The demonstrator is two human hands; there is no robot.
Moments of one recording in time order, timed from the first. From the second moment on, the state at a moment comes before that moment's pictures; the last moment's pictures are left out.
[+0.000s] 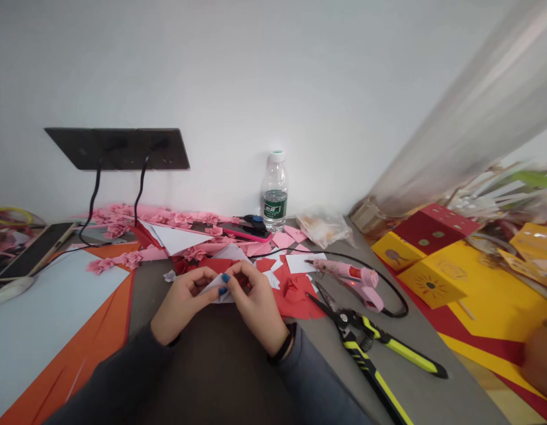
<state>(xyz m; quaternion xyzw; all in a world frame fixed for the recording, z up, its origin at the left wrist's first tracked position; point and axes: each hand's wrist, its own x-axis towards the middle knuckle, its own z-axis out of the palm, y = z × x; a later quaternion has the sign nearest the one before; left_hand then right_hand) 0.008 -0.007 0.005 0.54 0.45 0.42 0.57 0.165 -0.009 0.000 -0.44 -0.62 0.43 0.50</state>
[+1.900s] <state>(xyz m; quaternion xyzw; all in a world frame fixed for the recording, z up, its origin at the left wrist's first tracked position) 0.004 -0.004 0.008 0.49 0.44 0.40 0.64 0.169 -0.009 0.004 -0.40 -0.68 0.44 0.43</state>
